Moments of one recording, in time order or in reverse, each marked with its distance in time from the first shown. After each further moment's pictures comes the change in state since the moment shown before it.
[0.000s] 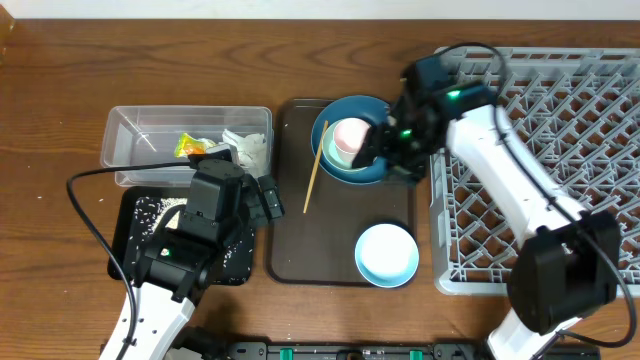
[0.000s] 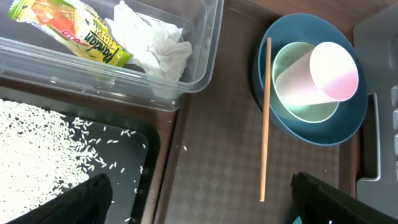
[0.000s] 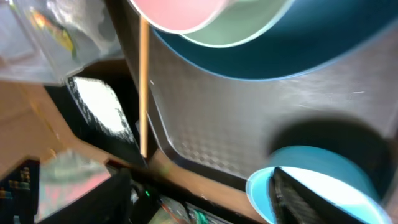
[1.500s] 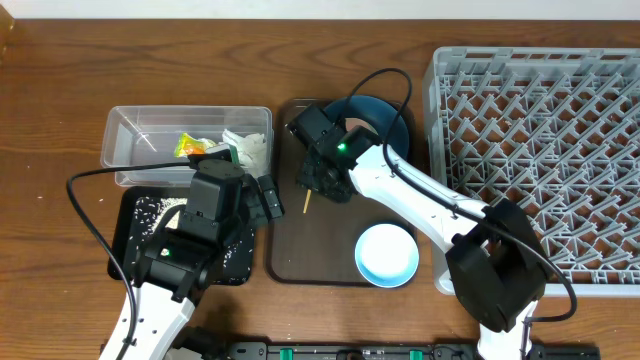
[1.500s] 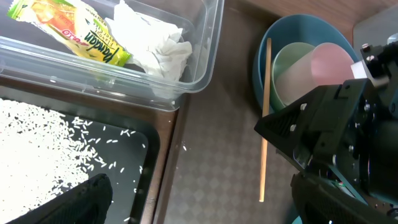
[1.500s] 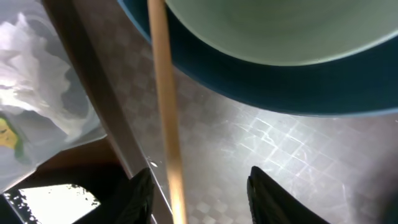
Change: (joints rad) left arm 0.000 0.000 0.000 0.000 0.000 -0.003; right arm 0.375 0.149 0.001 0.294 0.501 0.546
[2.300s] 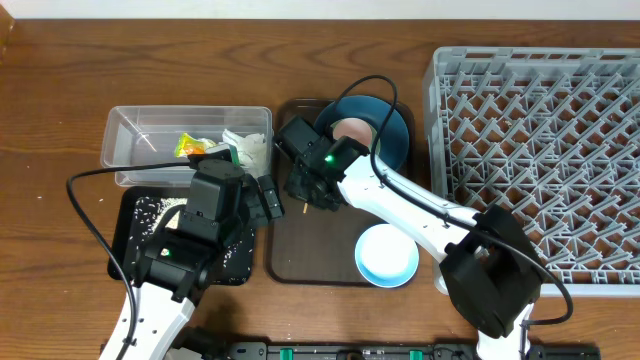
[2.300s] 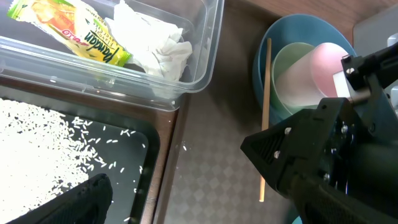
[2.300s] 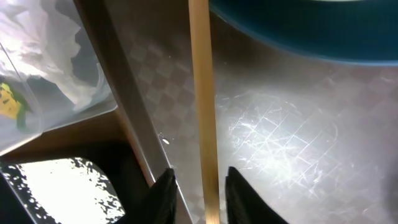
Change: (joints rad) left arm 0.000 0.000 0.000 0.000 0.000 0.000; right arm 0.064 0.000 0.000 0.007 0.003 0.026
